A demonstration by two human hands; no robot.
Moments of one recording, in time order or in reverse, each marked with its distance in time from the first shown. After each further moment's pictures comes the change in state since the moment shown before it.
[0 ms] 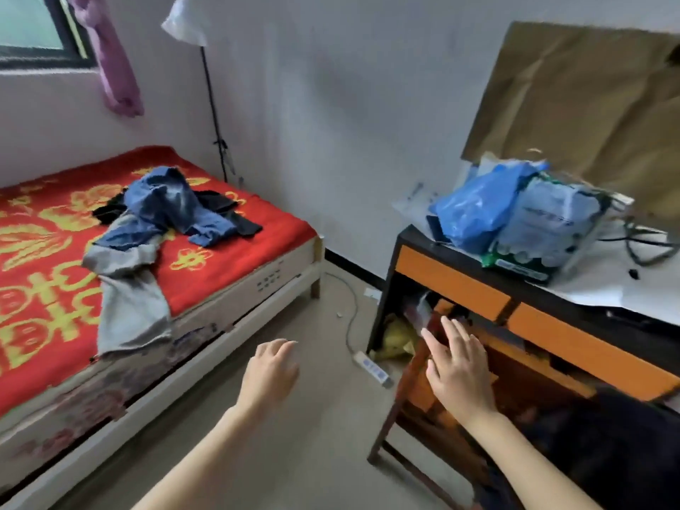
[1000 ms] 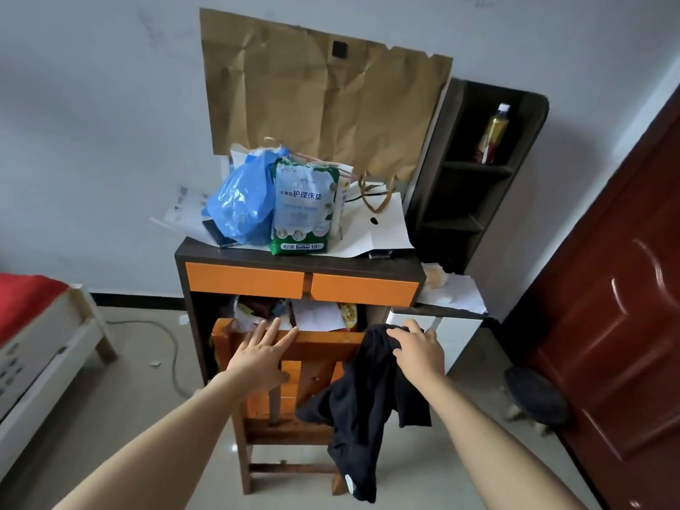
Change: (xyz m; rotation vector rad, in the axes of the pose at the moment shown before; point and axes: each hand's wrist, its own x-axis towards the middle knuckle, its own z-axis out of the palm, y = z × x) left_hand 0.079 0.267 0.106 0.350 -0.582 0.729; right_hand -0.109 0.181 -0.066 -0.093 -0.476 0.988
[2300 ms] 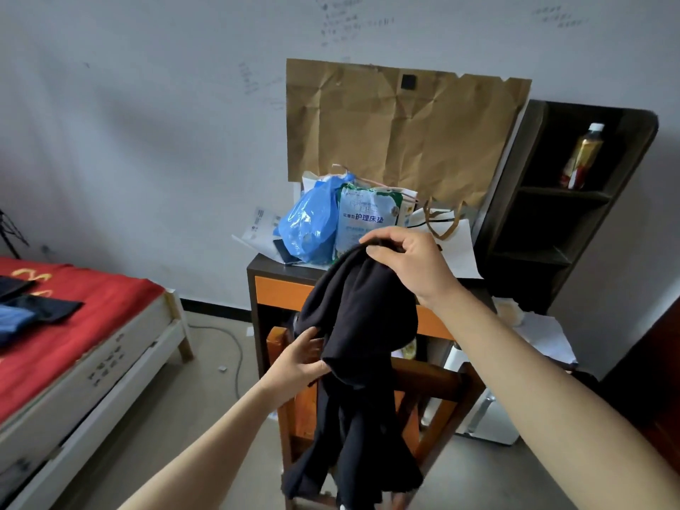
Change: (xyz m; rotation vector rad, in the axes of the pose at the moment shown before) left_hand -0.044 0.003 -0.017 -1.264 0.308 0.013; right_hand 0.008 -0.124 -0.161 1.181 0.066 -0.699
